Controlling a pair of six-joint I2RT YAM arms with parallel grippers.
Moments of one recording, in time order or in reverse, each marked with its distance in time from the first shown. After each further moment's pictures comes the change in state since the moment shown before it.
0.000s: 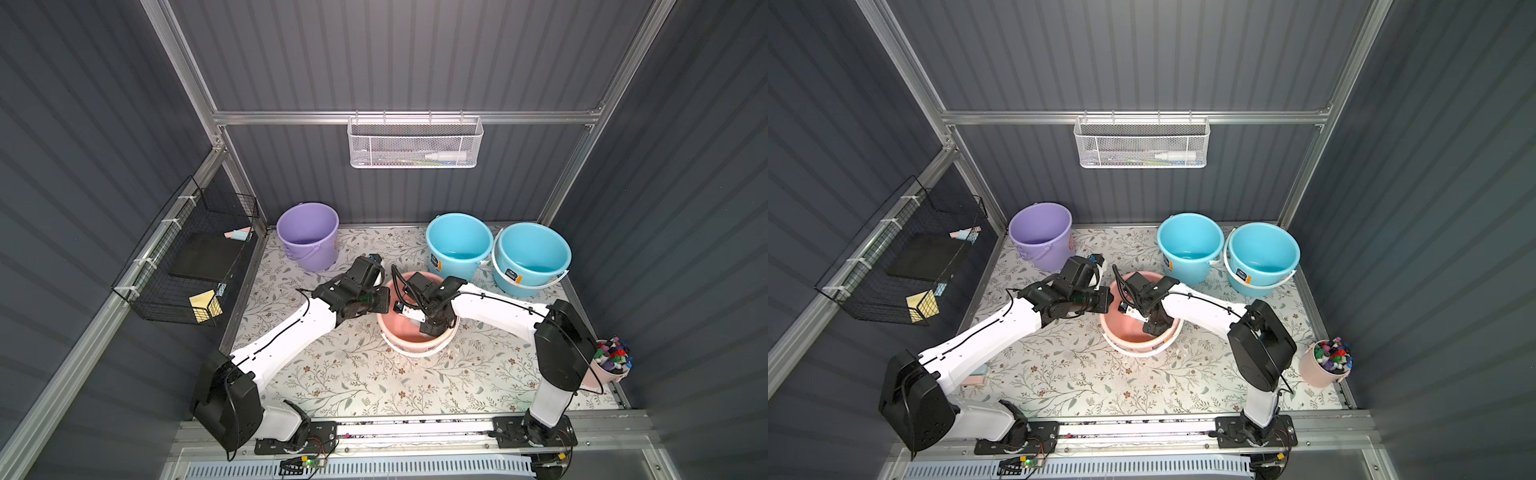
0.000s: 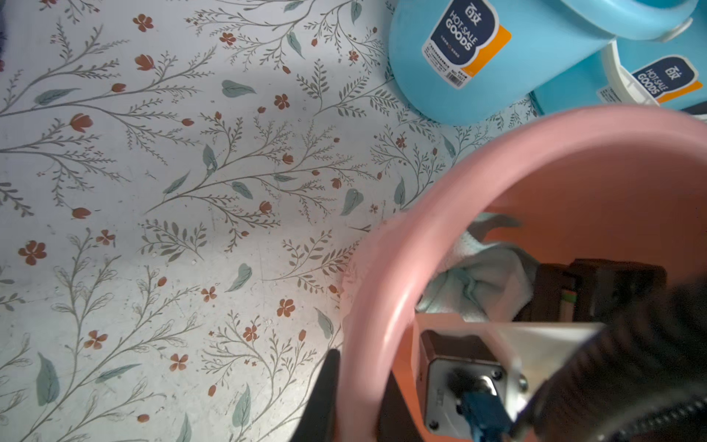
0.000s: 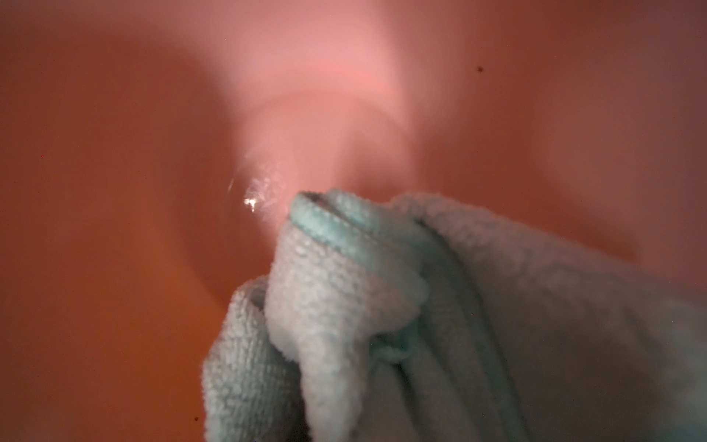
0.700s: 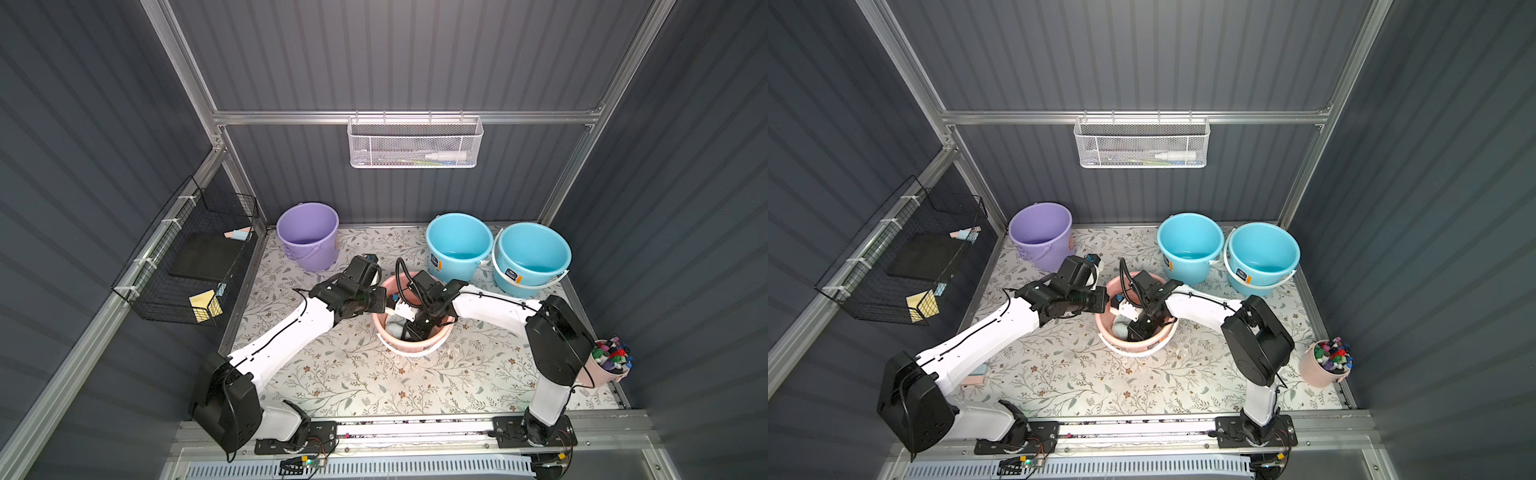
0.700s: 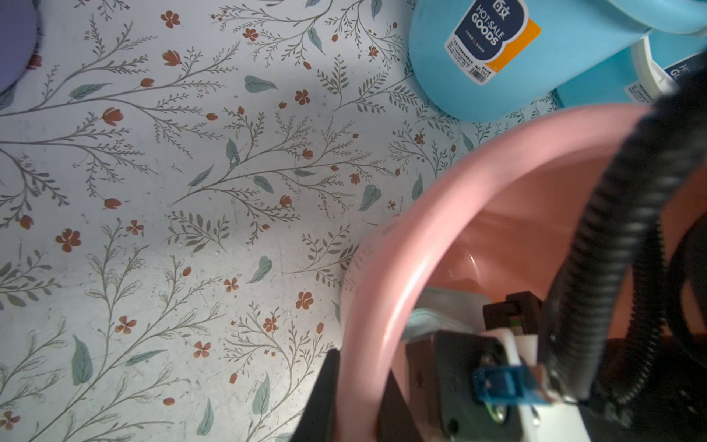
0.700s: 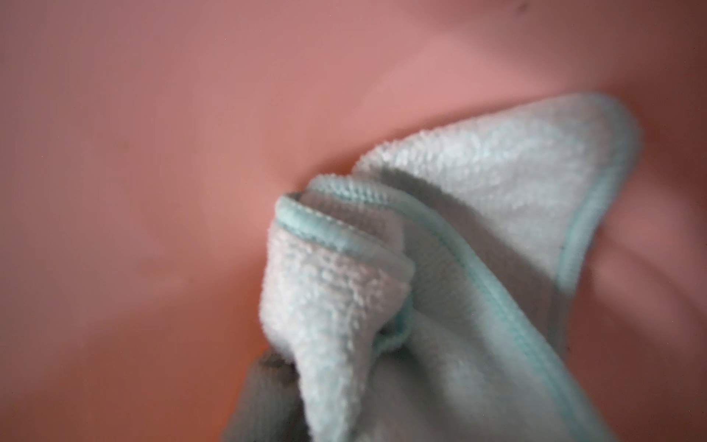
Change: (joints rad) left arm 0.020 -0.007 0.000 -0.025 -0.026 0.010; right arm -0.043 0.021 -0.121 0.369 -0.600 0.315
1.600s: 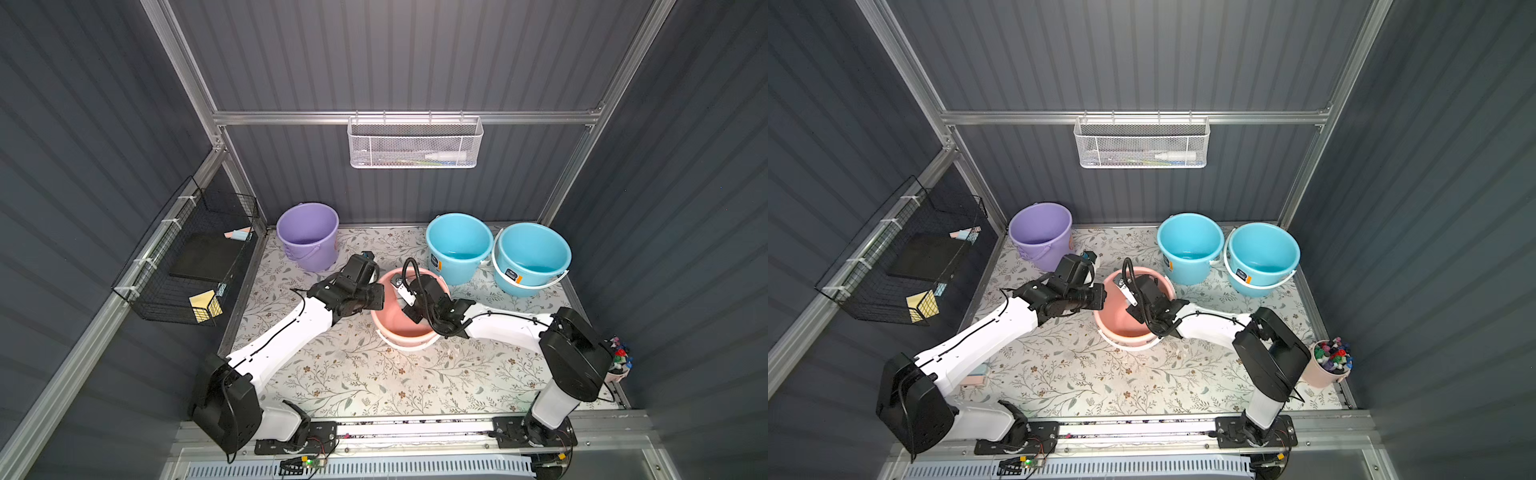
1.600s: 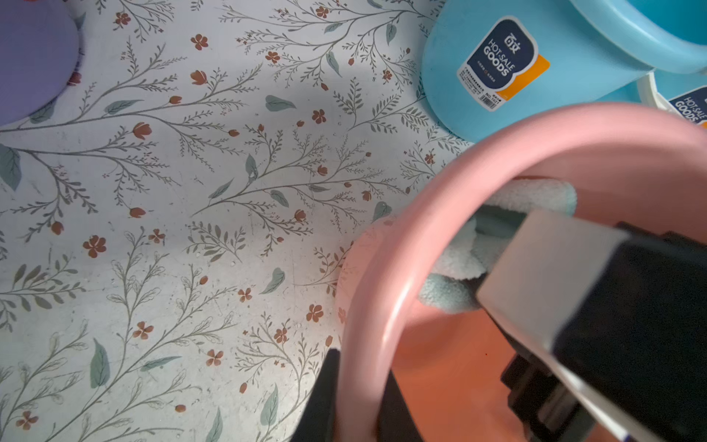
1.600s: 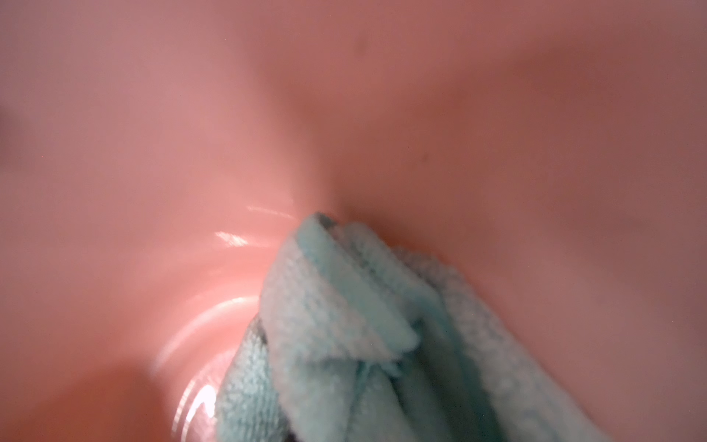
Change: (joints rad) left arm 0.005 -0.006 0.000 0.016 -0.031 -0.010; right arm 0.061 -0.118 -0.195 0.581 0.782 -0.146
